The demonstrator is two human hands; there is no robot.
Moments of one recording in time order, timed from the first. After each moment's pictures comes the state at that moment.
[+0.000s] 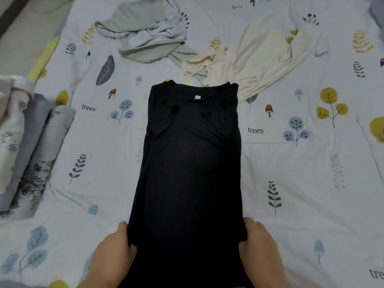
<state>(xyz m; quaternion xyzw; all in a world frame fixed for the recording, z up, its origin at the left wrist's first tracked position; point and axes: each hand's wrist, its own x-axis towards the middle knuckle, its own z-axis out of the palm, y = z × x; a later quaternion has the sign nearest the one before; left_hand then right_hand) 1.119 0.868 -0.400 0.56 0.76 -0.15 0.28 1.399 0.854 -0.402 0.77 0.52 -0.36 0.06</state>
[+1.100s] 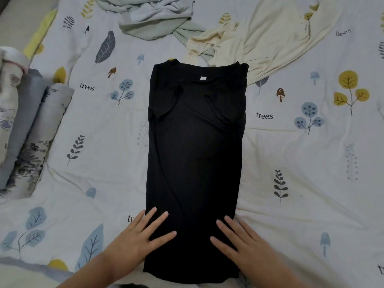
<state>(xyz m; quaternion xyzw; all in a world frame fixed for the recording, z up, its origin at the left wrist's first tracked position) 1.119 0.848 -0.435 0.90 0.35 -0.23 0.14 1.427 0.814 -0.464 0.39 0.92 -0.06 0.02</state>
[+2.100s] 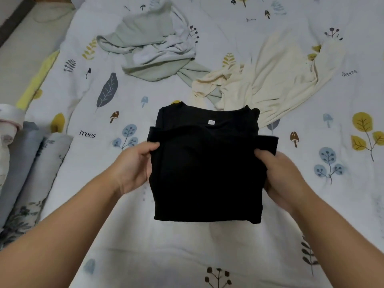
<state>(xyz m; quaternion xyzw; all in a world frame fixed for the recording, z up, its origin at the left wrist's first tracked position) 1.137 1.123 -0.365 0.18 0.52 0.34 0.76 1.402 1.082 -0.378 0.62 0.26 -0.63 -0.39</state>
